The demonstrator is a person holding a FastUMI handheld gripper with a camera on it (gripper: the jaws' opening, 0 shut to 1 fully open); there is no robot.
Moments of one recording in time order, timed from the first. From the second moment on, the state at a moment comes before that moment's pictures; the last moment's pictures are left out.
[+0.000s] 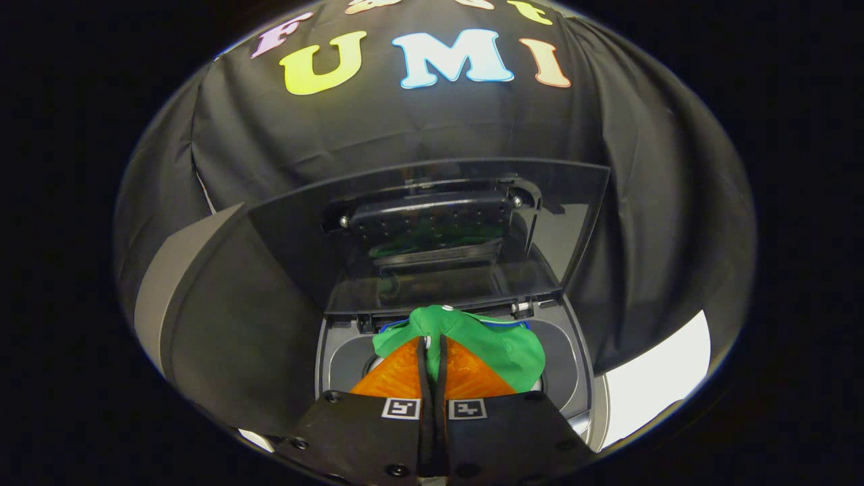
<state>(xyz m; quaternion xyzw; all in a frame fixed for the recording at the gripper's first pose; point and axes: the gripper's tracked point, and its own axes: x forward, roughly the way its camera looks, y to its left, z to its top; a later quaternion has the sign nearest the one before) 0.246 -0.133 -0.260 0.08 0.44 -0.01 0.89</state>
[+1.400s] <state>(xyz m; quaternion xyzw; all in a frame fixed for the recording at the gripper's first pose) 0.213 -0.150 -0.371 0.06 0.55 -0.06 0.83</state>
